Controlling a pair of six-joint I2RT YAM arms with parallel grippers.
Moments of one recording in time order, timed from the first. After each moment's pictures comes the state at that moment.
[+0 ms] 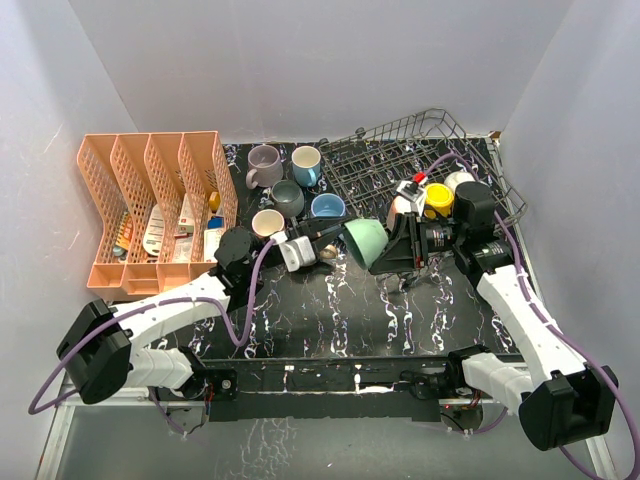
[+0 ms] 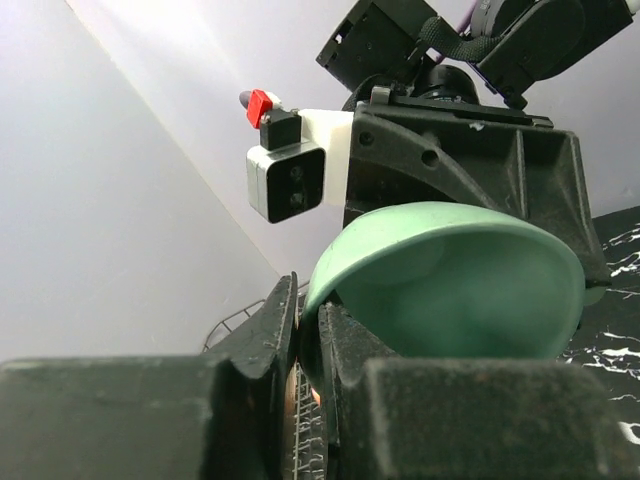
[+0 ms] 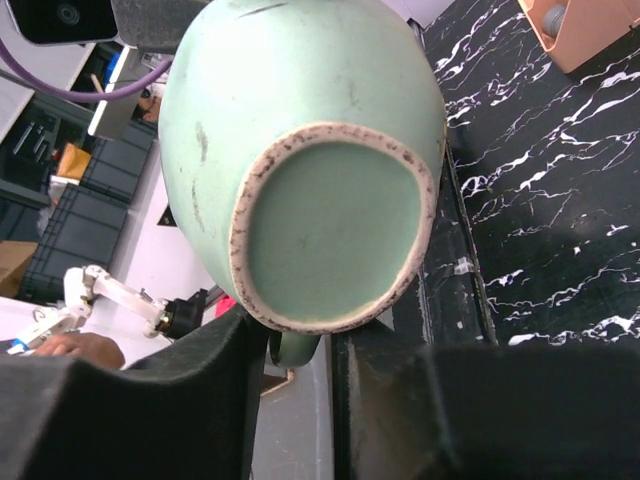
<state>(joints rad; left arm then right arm) -0.86 1.25 0.74 0.94 0.50 0.40 0.22 1.01 0.88 -0.16 -1.44 0.56</state>
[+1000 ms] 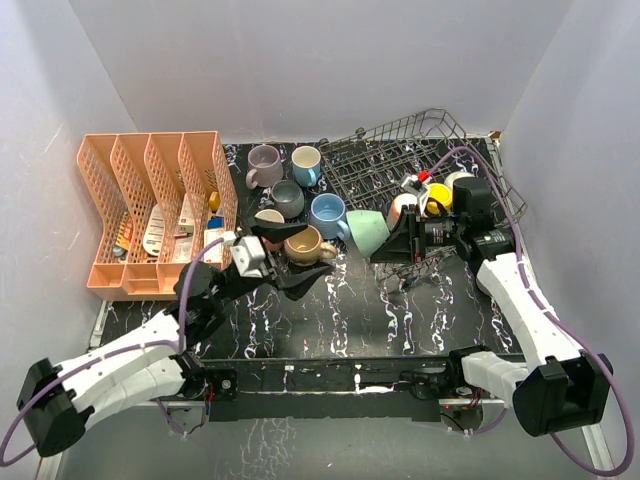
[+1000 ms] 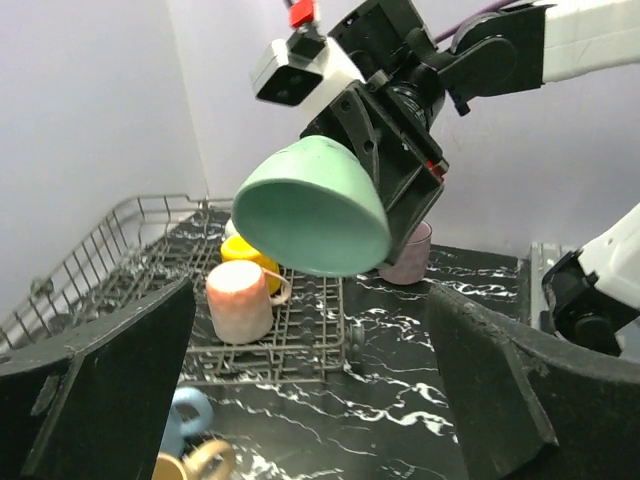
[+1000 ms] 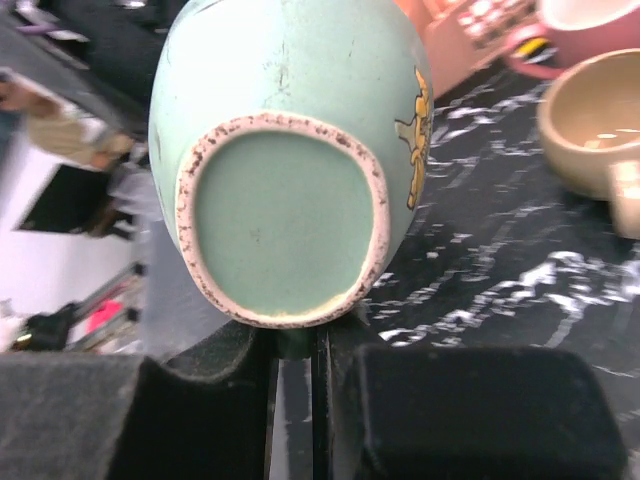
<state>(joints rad) -0.86 0.87 0.51 0.72 0.32 0.03 0.17 1.07 0.92 -0.32 -1.37 0.22</state>
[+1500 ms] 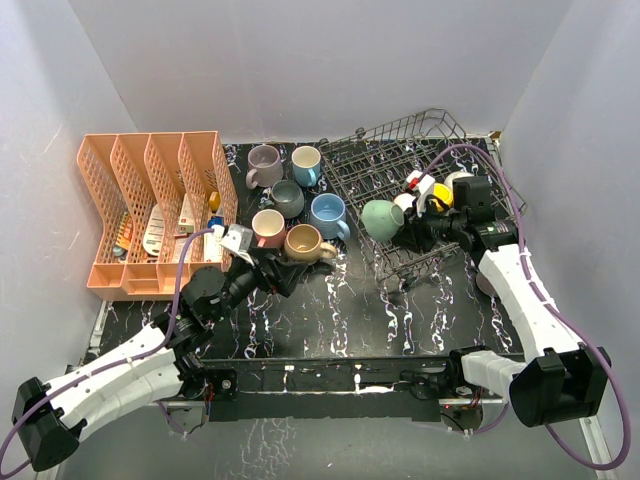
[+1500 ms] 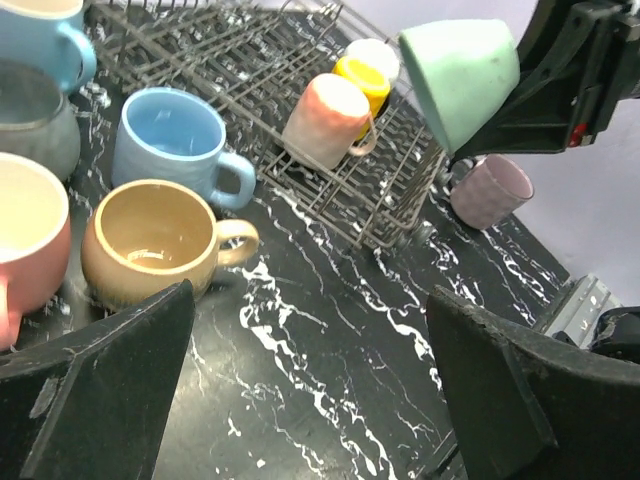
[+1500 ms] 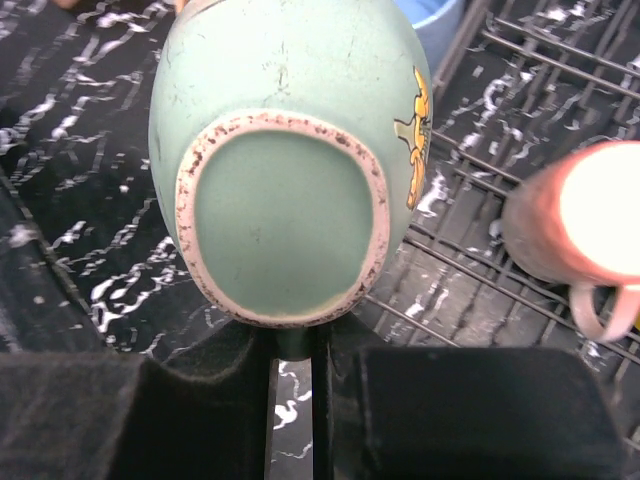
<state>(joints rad) -0.86 0.68 0.44 0.22 -0.13 -0.40 0.14 1.12 1.02 -0.63 -0.74 -0.37</state>
